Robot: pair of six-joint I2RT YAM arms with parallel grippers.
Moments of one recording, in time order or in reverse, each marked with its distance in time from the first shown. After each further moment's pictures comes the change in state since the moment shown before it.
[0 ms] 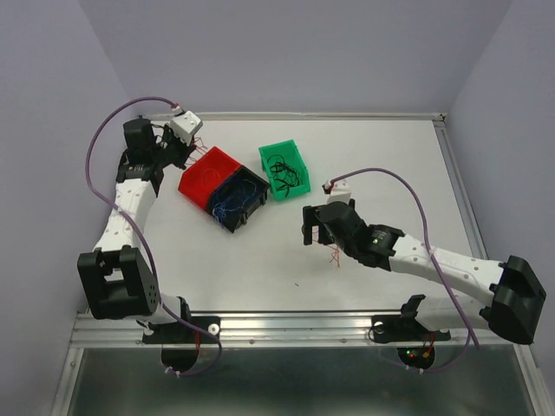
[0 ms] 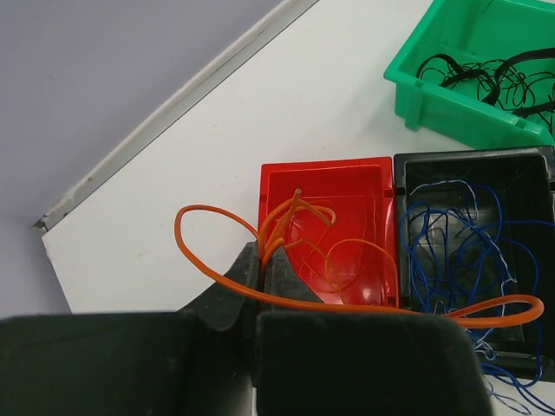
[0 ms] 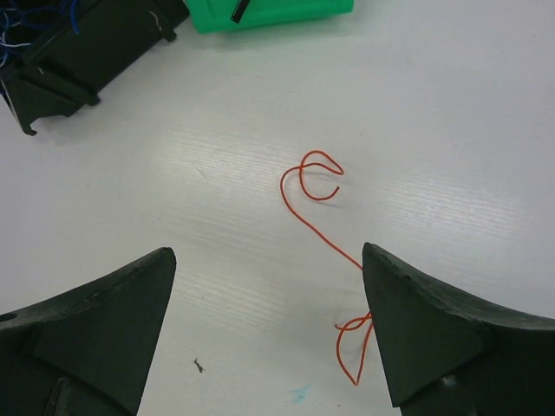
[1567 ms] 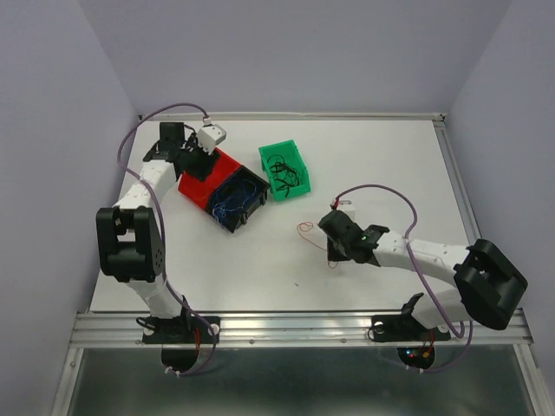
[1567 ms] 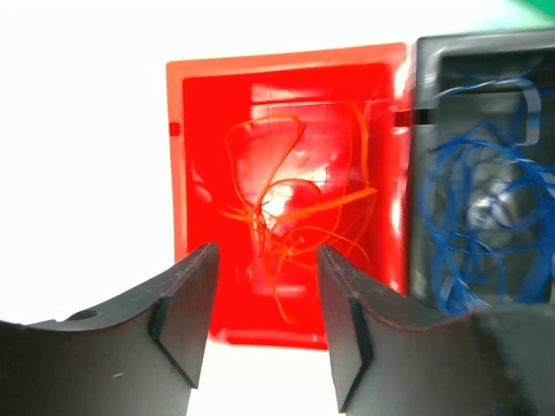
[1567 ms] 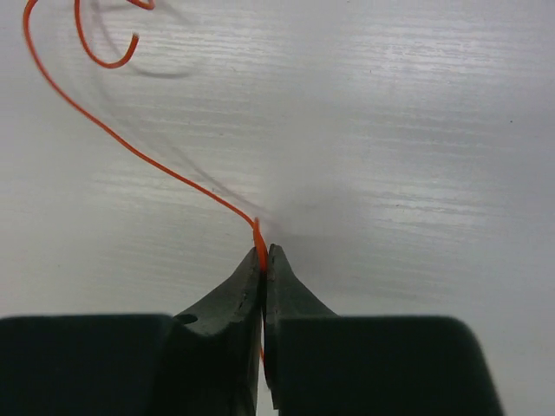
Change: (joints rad) left arm -0.106 0.329 0.112 -0.182 -0.225 0.075; right arm -0.114 0.175 -0.125 -0.117 -0.153 0.161
